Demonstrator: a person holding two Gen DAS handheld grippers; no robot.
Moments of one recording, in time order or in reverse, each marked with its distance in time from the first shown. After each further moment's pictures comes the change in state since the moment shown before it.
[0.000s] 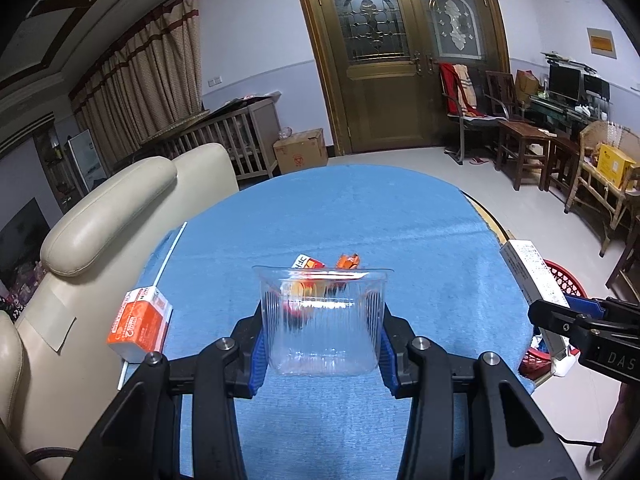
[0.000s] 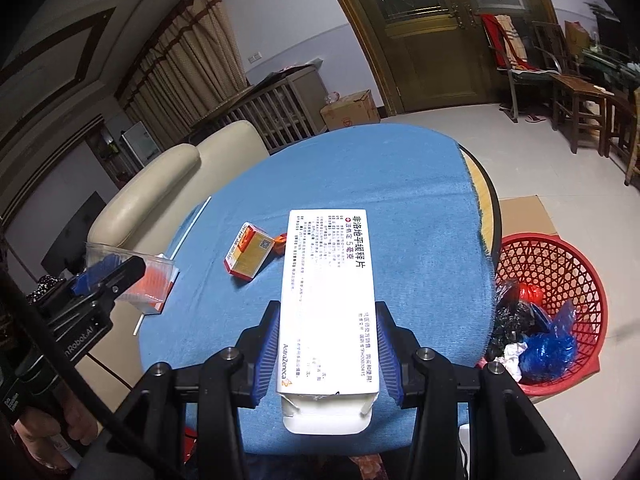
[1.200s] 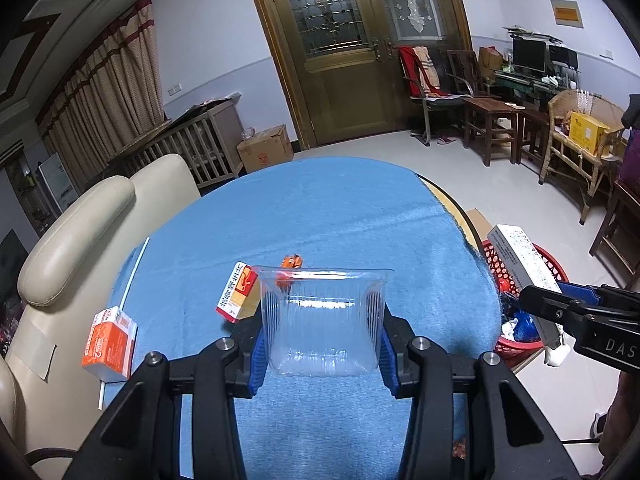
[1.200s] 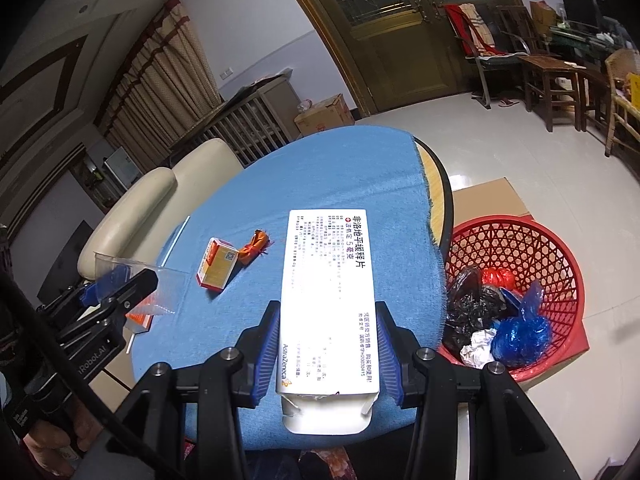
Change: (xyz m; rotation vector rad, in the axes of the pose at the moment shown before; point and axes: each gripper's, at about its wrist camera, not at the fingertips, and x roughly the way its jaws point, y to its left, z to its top) left arm 0.010 -0.060 0.006 0.111 0.027 -0.082; right arm -0.020 -0.055 -0.007 0.107 -0.024 -0.032
